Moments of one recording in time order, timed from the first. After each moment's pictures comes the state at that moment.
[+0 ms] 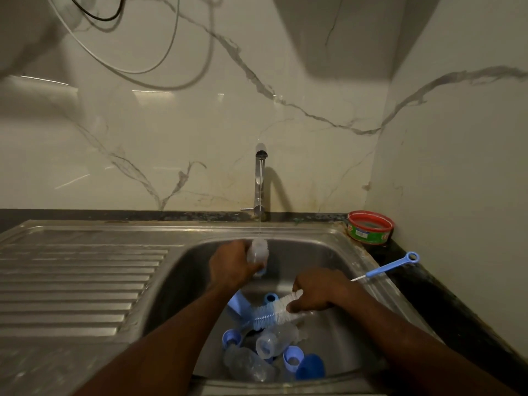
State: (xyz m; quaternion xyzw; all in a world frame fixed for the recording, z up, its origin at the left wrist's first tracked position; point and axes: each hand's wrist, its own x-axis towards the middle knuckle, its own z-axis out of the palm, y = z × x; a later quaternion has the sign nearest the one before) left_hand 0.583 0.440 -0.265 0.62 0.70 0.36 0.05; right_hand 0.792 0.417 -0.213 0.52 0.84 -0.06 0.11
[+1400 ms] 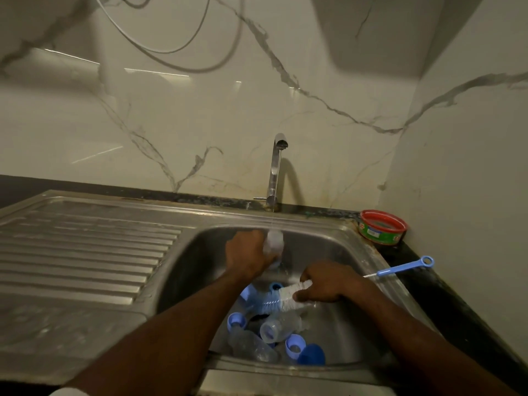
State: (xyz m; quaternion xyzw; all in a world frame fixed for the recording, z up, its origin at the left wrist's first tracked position) left_hand 0.594 0.436 -0.266 0.62 0.71 0.34 -0.01; right_hand 0.793 0.430 -0.223 0.51 0.85 -0.06 0.10
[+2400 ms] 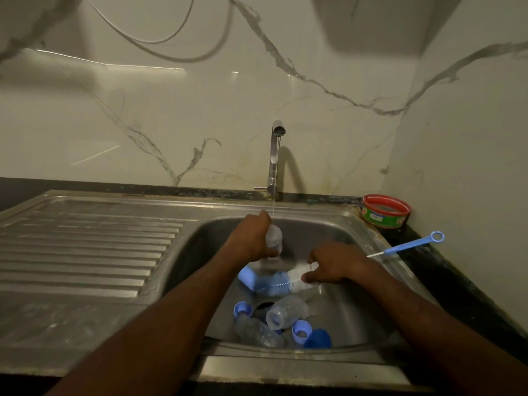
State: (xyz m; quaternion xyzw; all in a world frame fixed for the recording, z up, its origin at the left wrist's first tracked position) left_hand 0.580 0.440 -0.249 0.72 0.65 0.24 0.01; right_hand 0.798 0.428 -0.219 0.53 0.84 0.00 0.07
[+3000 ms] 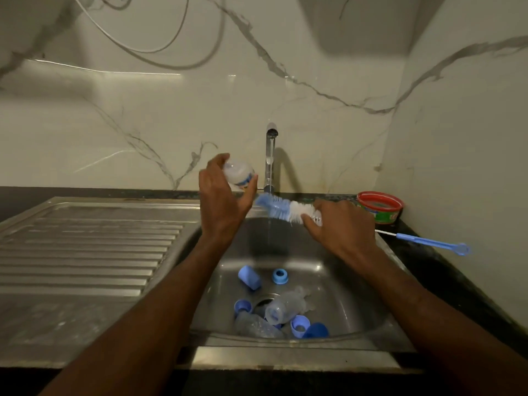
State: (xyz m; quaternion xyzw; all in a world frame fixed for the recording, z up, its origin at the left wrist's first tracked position) left_hand 0.566 0.403 -0.179 0.54 0.52 0.63 -0.21; right_hand 0.802 0.408 -0.176 0.55 0.77 0.20 -0.25
